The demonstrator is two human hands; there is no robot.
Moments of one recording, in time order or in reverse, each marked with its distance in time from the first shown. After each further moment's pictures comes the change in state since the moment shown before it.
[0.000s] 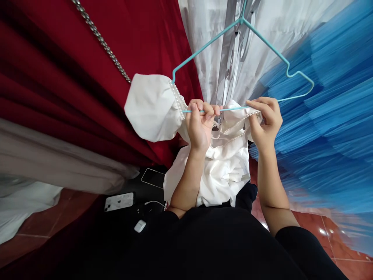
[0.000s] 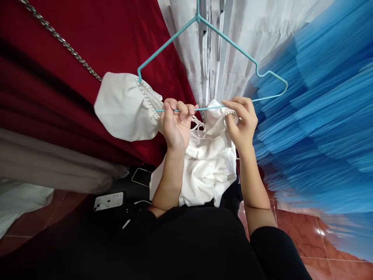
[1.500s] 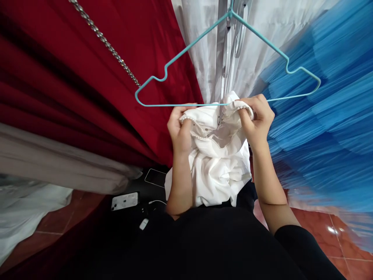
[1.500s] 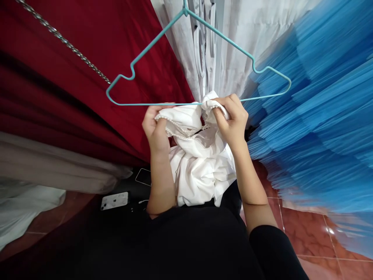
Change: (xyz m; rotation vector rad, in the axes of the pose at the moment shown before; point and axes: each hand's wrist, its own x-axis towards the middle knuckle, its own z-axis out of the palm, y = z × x) left_hand 0.006 0.009 -0.058 0.495 -0.018 0.297; right_hand 0.002 -0.005 0.016 0.067 -0.028 0.048
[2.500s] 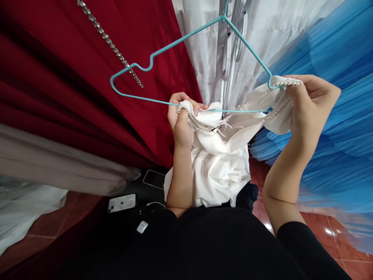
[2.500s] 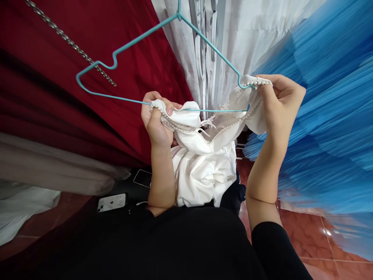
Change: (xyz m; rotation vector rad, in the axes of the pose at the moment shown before) left_hand 0.022 0.013 0.027 -0.131 -0.022 -0.111; right_hand 0.064 0.007 -0.074 0.054 0.139 0.285
